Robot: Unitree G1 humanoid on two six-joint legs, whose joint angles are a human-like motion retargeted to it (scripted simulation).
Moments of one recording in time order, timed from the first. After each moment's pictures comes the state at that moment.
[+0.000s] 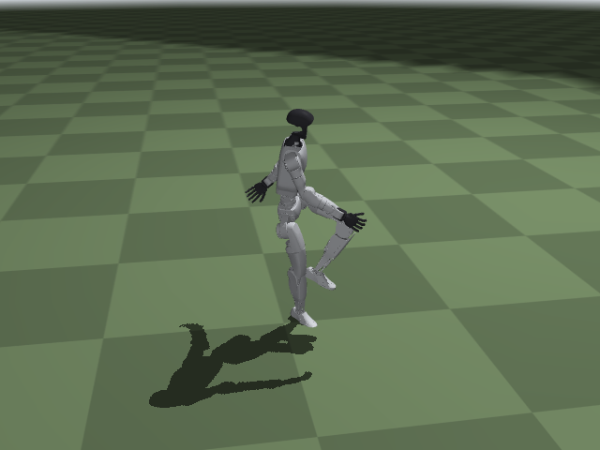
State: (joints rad) left arm 0.26 0.31 0.03 1.70 0.49 0.13 -0.20; right arm -0.56 -0.13 -0.16 0.90 -0.22 -0.01 0.15; waist 0.20 -0.24 0.22; left_leg -1.21 -0.15 0.60 1.65 -0.16 0.26; right_leg -0.13 -0.26 -0.46 0.15 0.02 -0.14
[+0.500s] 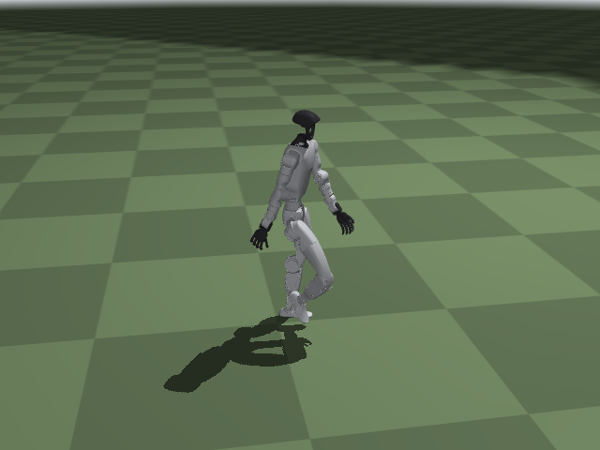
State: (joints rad) left arm -0.52 0.00 -0.13 1.43 -0.12 -0.15 0.17; right arm 0.13 -0.14 -0.54 1.62 -0.48 0.10 -0.02; waist -0.23 -0.06 0.14; left_leg 0.03 -0.17 0.03 0.04 -0.17 0.15; right_leg -0.63 -0.48 -0.49 1.44 0.20 -0.23
